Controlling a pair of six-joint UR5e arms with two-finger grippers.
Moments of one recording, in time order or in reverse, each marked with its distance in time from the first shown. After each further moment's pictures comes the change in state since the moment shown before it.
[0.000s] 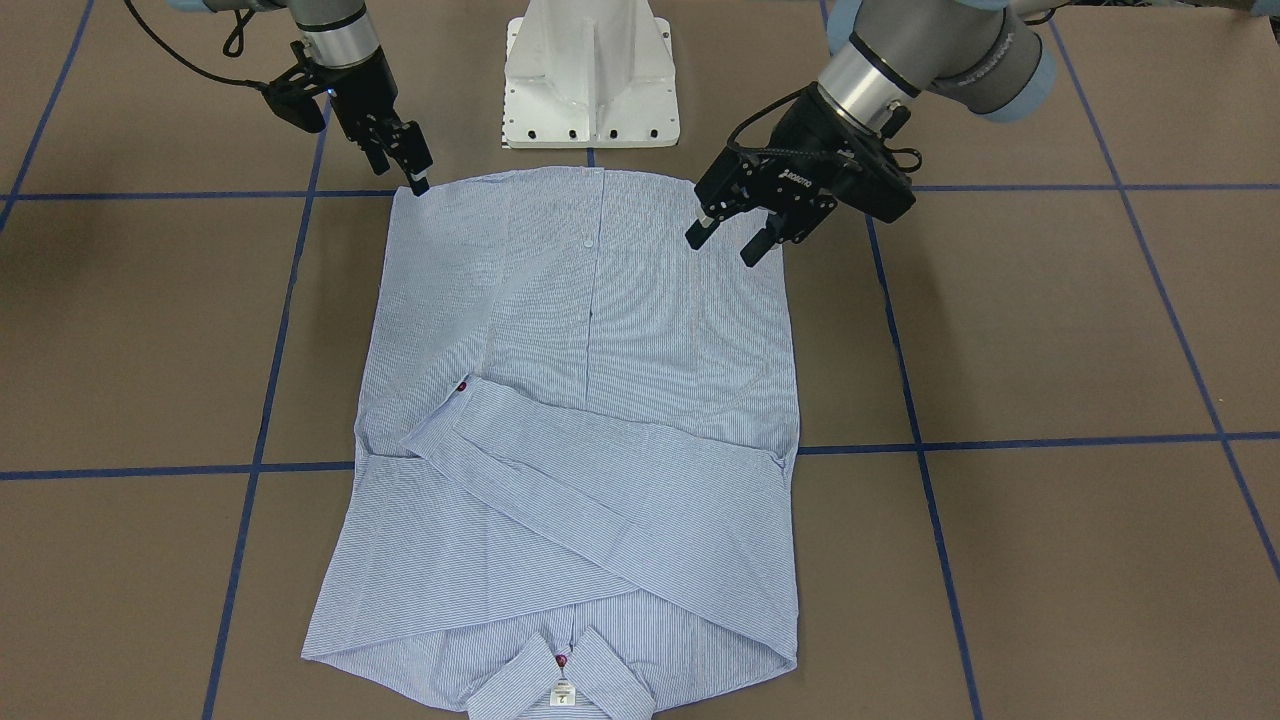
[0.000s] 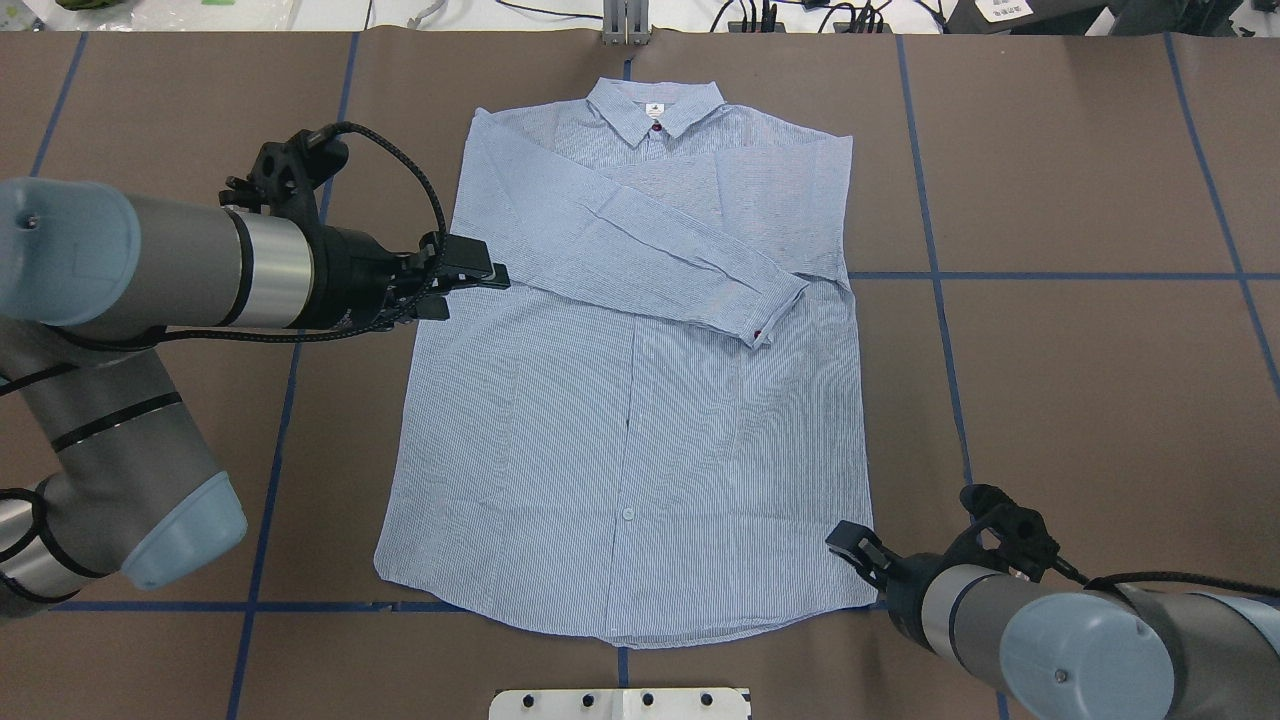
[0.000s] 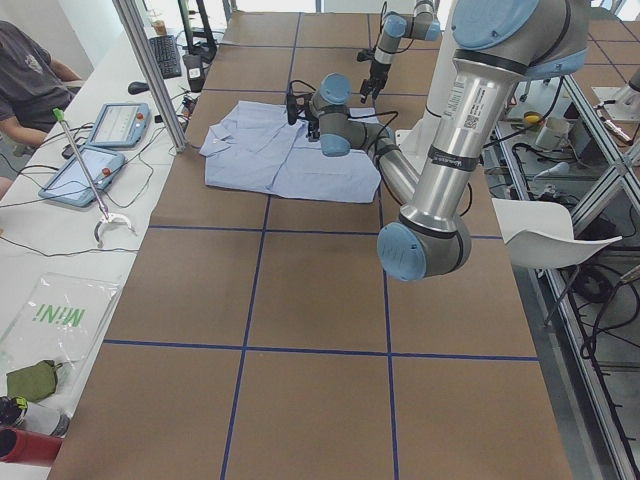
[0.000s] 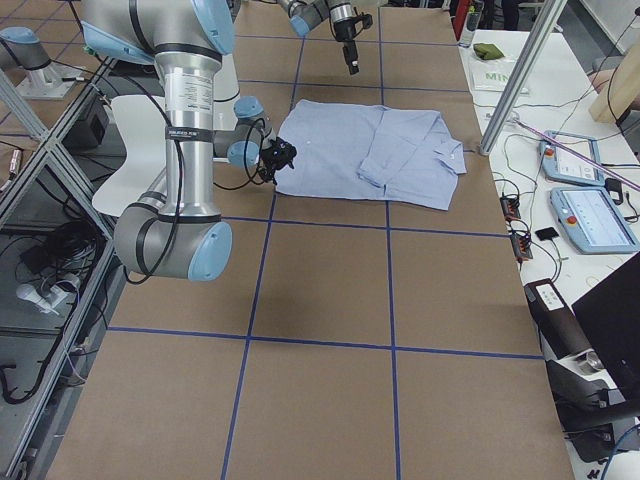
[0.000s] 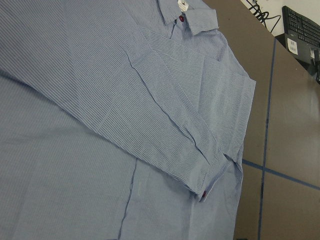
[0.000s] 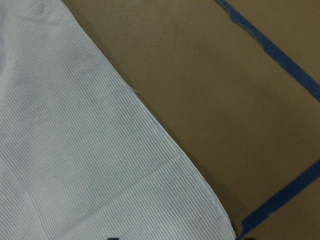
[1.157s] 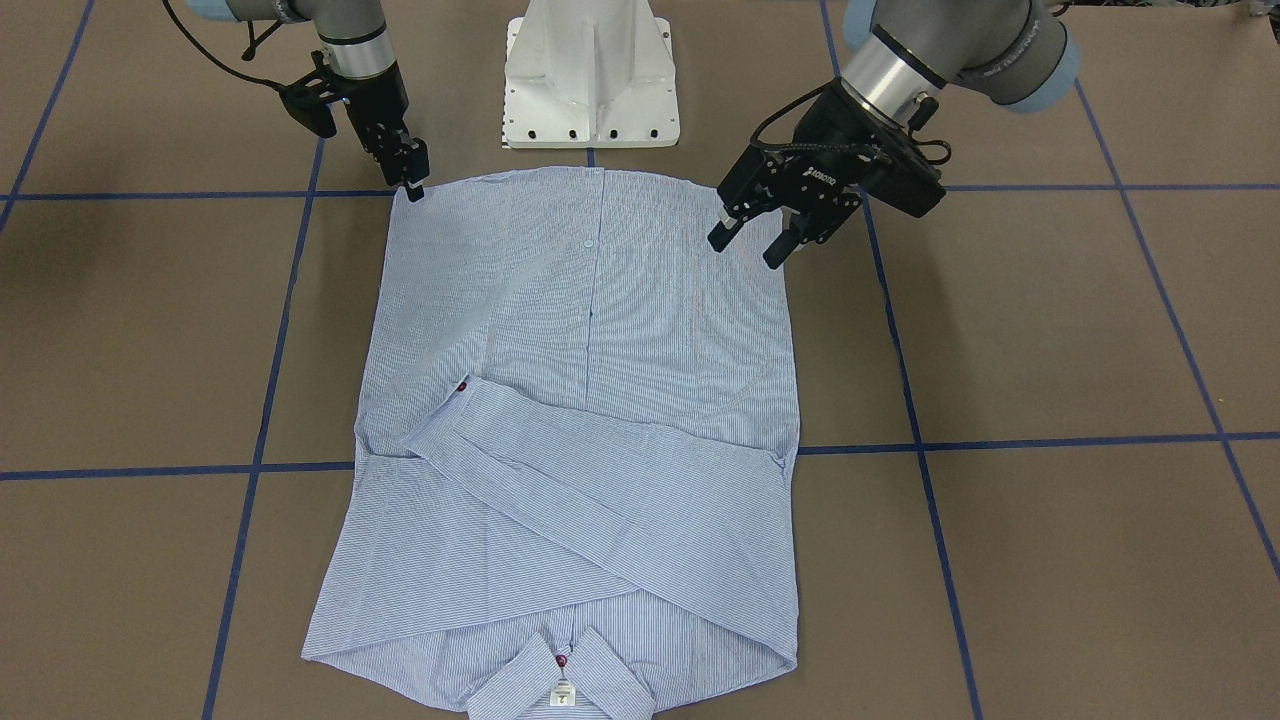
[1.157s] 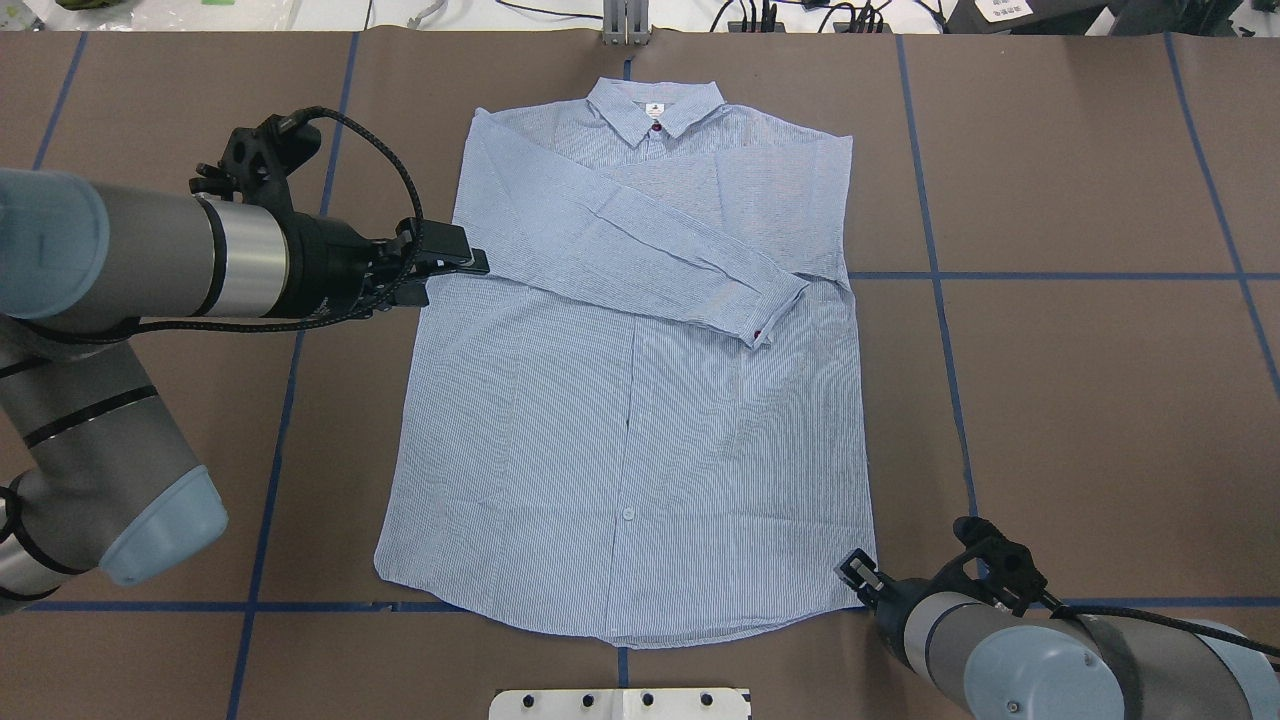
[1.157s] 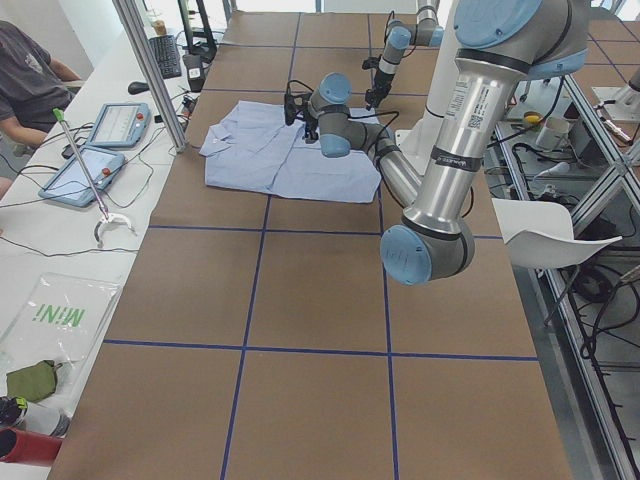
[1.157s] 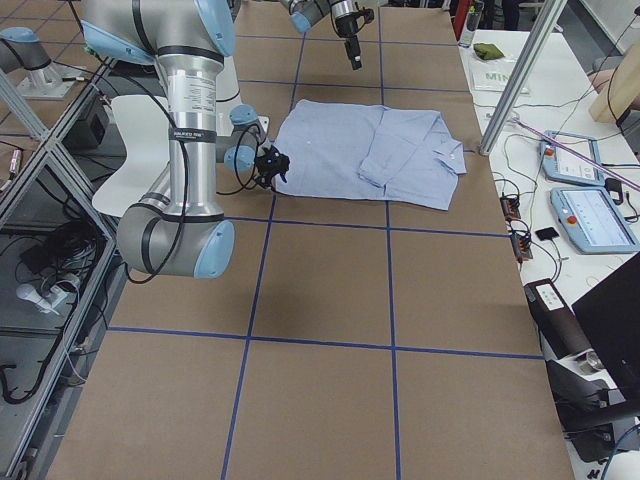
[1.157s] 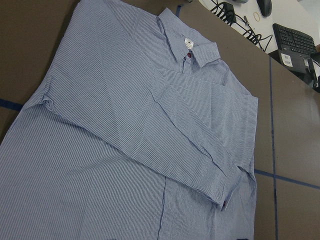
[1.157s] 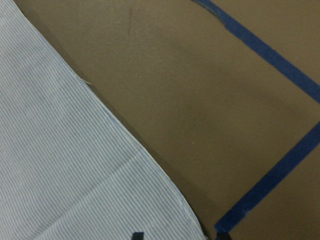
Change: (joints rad) left arm -0.018 0.015 -0.015 0.013 0.014 0.005; right arm -0.035 0.015 -0.061 -0.021 -0.028 0.084
